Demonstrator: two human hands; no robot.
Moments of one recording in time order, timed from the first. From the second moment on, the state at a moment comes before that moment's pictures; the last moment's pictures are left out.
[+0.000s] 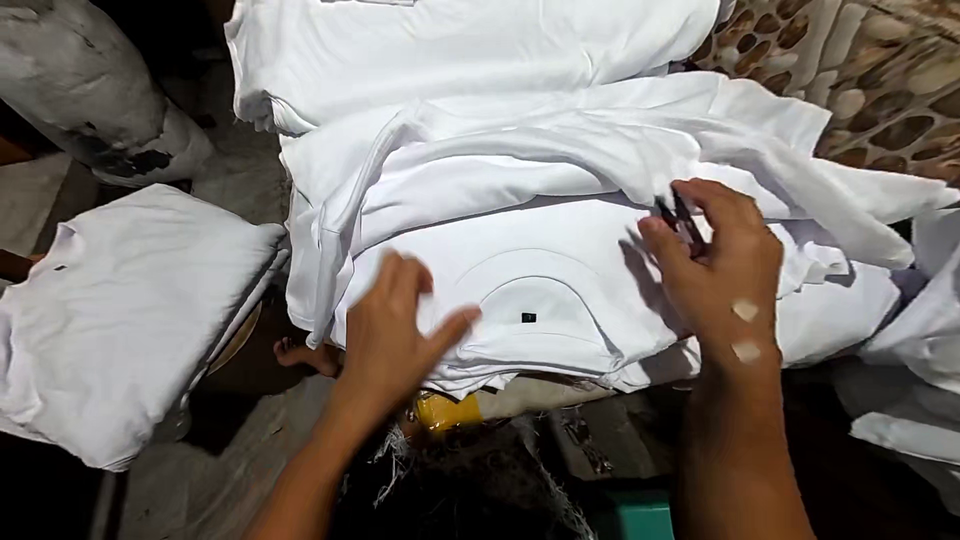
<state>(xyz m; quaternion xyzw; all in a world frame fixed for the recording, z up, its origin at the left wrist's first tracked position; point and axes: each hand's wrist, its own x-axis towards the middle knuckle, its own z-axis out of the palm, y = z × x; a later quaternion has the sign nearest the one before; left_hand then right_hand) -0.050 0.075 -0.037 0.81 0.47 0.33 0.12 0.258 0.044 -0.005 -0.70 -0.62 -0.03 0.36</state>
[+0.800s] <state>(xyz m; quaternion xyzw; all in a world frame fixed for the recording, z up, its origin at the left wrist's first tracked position) -0.038 0.021 -0.046 0.56 0.23 0.66 0.45 0.125 -0.008 -0.047 -0.48 -0.73 -0.04 0.48</state>
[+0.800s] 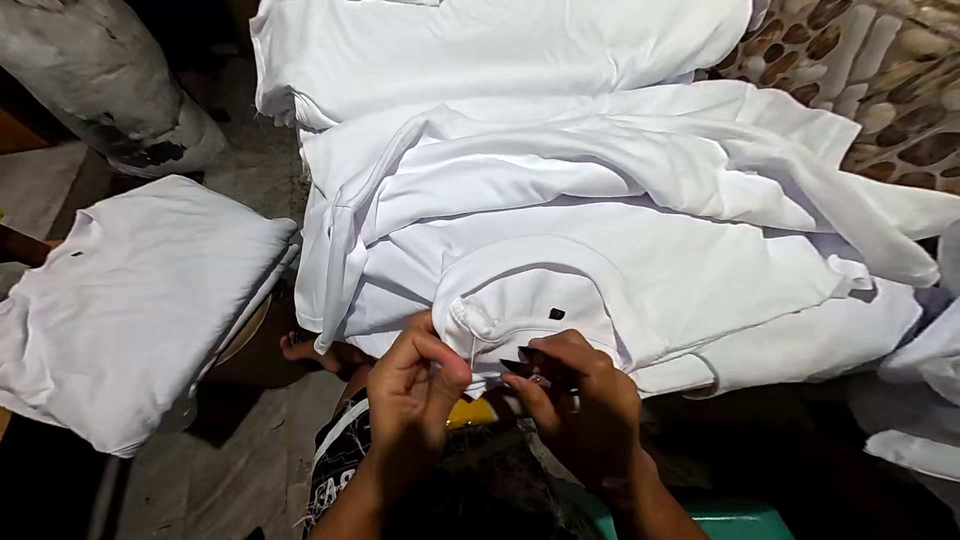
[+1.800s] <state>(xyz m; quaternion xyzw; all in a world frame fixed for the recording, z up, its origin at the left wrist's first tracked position) -0.058 0.023 -0.054 0.62 0.16 0.58 0.50 0.158 0.014 -0.037 -0.44 -0.80 -0.04 0.40</state>
